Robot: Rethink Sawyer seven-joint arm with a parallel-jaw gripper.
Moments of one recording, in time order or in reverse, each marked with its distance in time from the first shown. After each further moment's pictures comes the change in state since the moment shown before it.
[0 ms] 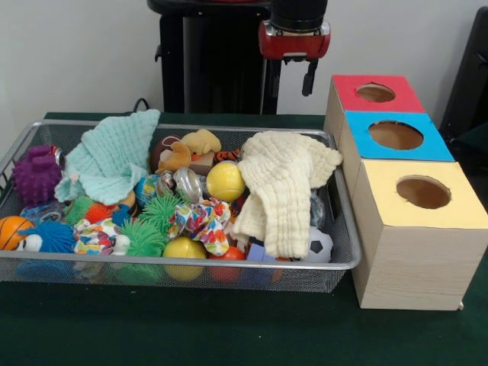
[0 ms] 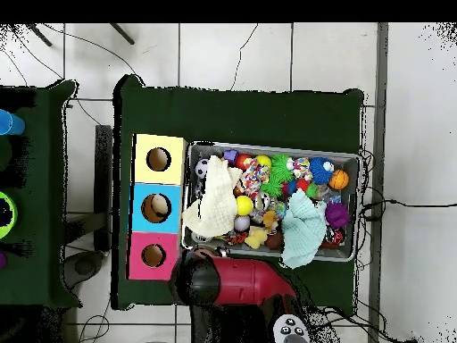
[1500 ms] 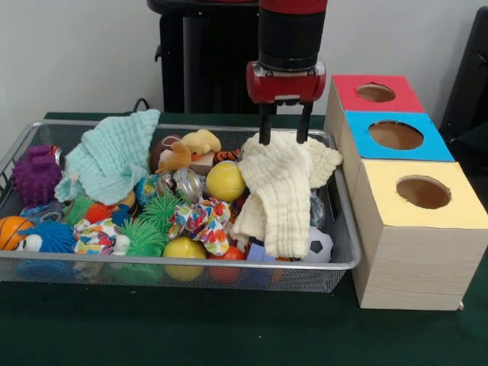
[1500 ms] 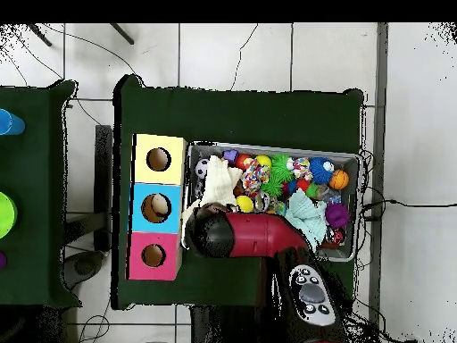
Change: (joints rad) arm -0.059 0.121 0.060 -0.262 -0.056 0.032 0.000
